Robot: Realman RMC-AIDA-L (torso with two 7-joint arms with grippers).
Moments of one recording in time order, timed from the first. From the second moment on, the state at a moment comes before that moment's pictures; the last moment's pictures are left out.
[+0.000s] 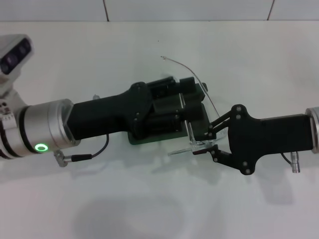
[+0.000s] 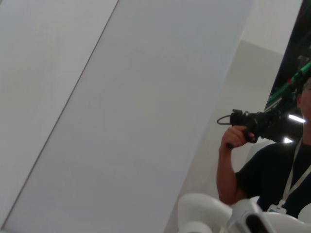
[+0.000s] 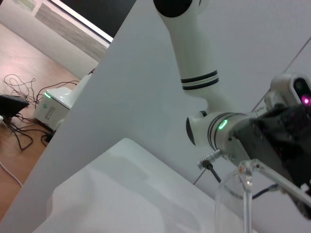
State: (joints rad) left arm -0.55 -2.02 1.42 0.36 1.07 1.74 -1.31; right arm 0.46 2.02 -1.33 -0.83 -1.53 -1.60 0.55
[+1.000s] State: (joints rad) left arm -0.54 -2.03 1.40 0.37 1.10 1.75 -1.40; right arm 0.47 2.03 -1.33 -0.83 -1.51 -1.60 0.53
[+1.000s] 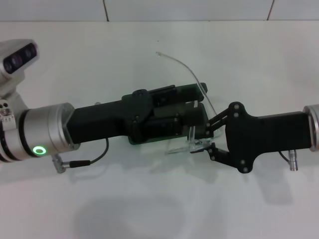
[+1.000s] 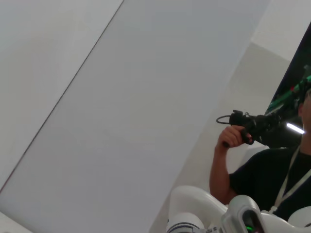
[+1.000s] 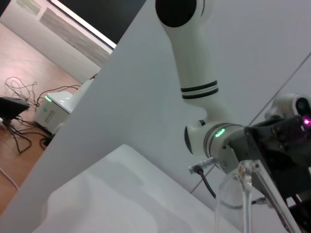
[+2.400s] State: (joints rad) left arm -0.48 -1.95 1.21 0.37 1.22 1.71 -1.40; right arm 0.46 2.02 -1.33 -0.83 -1.49 -1.81 0.51
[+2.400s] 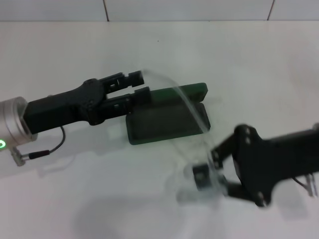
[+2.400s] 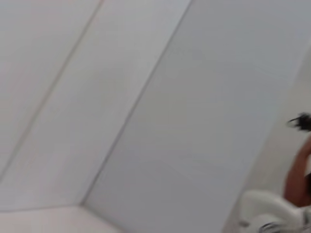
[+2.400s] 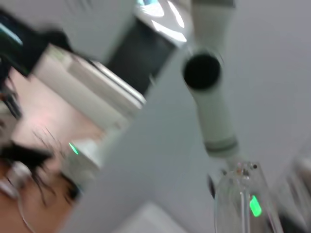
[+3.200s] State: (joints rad) left arm -0.50 -2.08 1.20 0.43 1.18 1.63 -1.14; right arm 0.61 2.03 -1.59 -0.60 -1.18 -1.75 0.62
